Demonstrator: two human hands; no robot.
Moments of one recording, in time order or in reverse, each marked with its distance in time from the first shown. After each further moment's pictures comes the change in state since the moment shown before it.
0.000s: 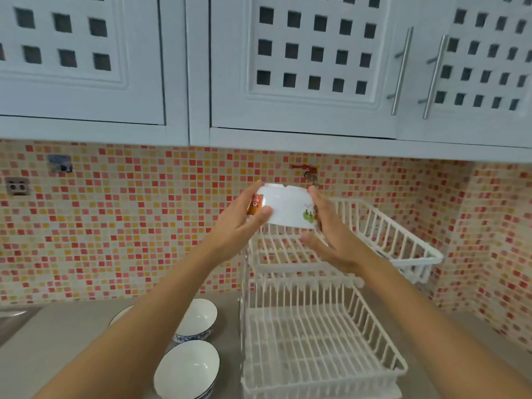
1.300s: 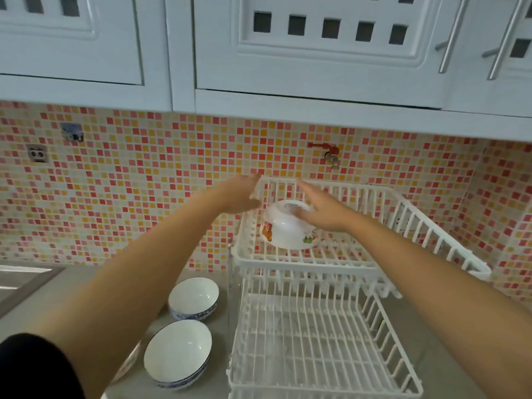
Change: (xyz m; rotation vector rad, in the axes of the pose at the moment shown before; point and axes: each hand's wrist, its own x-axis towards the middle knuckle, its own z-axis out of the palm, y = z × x) left_hand 0.095 -0.044 0.024 0.795 -0.349 -0.305; right_hand 0.082 0.079 0.017 -0.028 -0.356 0.185
